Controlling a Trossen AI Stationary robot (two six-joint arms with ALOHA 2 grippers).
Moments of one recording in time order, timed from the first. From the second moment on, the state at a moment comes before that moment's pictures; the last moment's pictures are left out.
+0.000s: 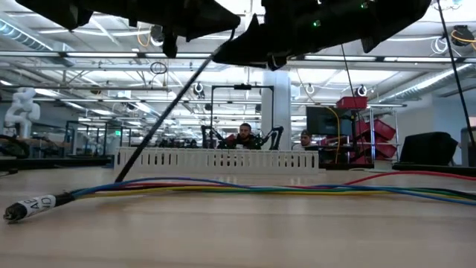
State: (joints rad) left arm -0.32 1.54 0.67 0.93 -0.69 -0.08; right arm 0.18 1.72 0.87 0.63 0.29 -0.17
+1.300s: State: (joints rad) left arm -0.30 1.54 0.67 0.88 -0.69 -0.02; right arm 0.08 1.61 0.70 0.76 0.02 0.04
